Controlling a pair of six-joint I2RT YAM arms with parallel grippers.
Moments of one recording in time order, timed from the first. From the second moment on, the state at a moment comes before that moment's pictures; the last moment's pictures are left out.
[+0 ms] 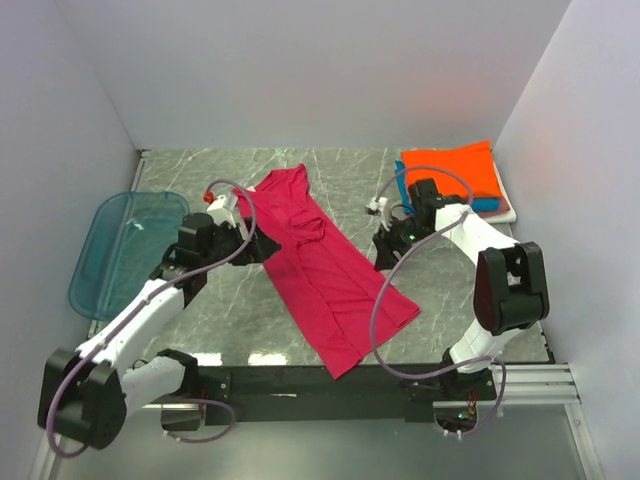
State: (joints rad) left arm -0.31 1.02 0.63 -0.05 0.39 -0.53; right arm 0.20 1.66 1.17 -0.79 -0.75 -0.80
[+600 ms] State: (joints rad) left arm -0.32 1.97 1.59 -0.12 0.14 -0.44; right arm 0.11 1.67 1.01 -0.77 -0.62 -0.77
